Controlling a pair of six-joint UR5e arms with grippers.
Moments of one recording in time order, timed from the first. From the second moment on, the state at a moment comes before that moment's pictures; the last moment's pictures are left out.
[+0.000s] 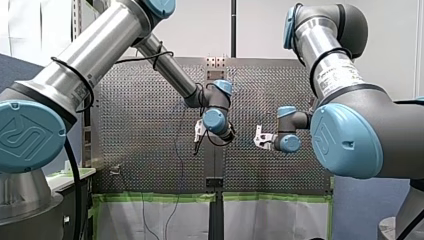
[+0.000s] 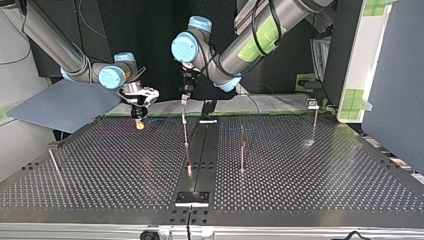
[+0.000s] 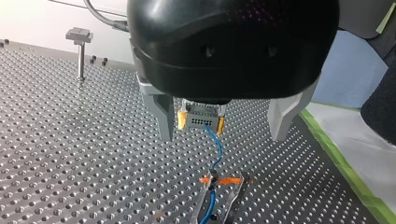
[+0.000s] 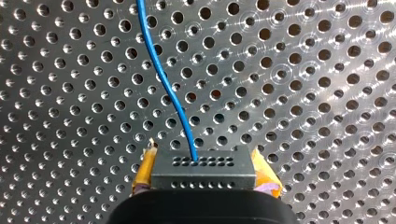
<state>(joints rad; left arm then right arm) -0.74 -2.20 -1.55 -2.79 -1.99 -1.63 1.87 -0.79 1.58 -0.70 1.39 1.71</state>
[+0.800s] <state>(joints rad) -0.74 -2.20 -1.55 -2.83 -2.07 -1.70 1.87 -0.79 1.58 -0.70 1.39 1.71</state>
